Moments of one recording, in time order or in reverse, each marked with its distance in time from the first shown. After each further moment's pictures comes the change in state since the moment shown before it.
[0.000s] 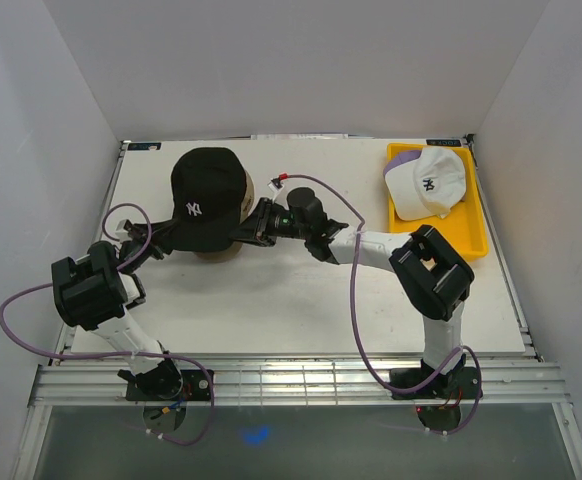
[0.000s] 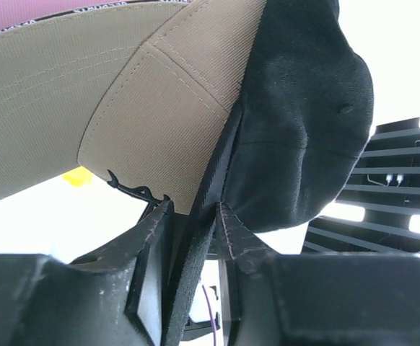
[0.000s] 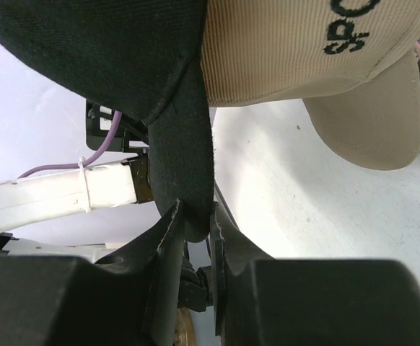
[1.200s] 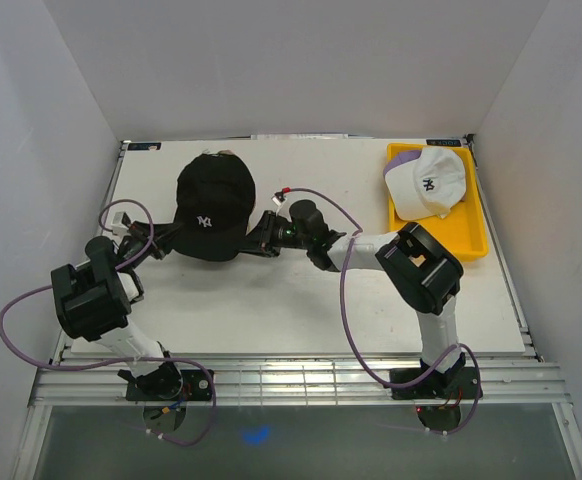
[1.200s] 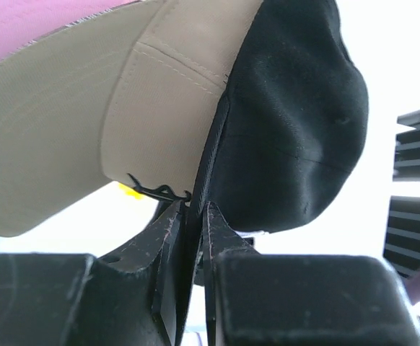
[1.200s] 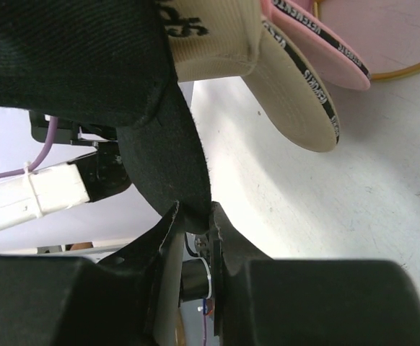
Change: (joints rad) left arm 0.001 -0.070 0.016 -0.137 0.003 0.298; right arm -0.011 0.072 -0.095 0.126 -0.017 0.010
